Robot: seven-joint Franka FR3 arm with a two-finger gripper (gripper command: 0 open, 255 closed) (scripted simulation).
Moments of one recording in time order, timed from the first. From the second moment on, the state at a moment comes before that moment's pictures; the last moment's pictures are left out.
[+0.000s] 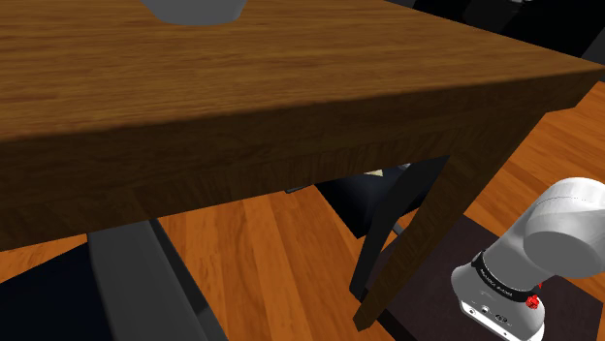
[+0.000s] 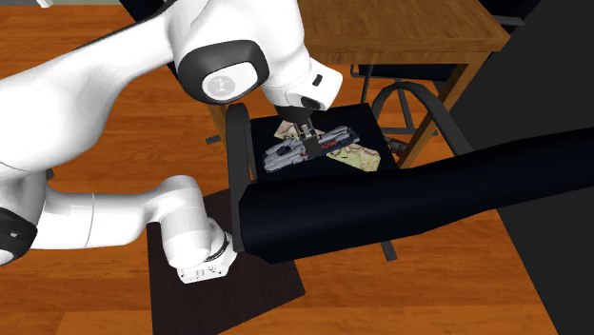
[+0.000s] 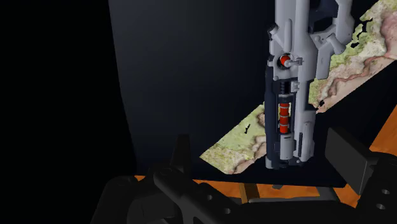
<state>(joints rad) 0.01 -0.83 -0.02 -2.27 0.01 1.69 0.08</state>
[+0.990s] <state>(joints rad) 0.08 -0.61 0.02 -2.42 0.17 2.01 0.13</state>
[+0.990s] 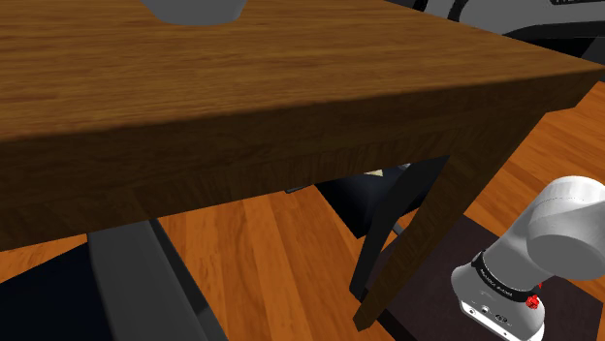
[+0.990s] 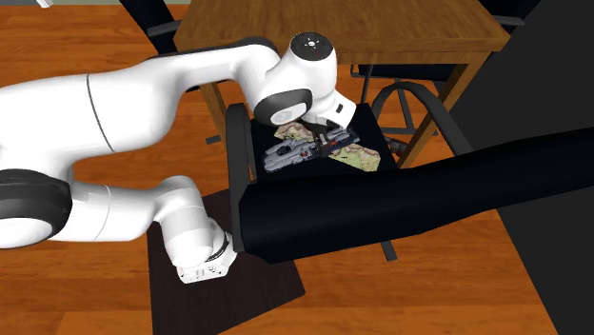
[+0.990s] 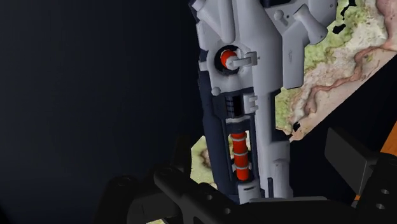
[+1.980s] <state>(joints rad) 0.08 -0.59 0.02 -2.50 0.18 2.10 0.12</state>
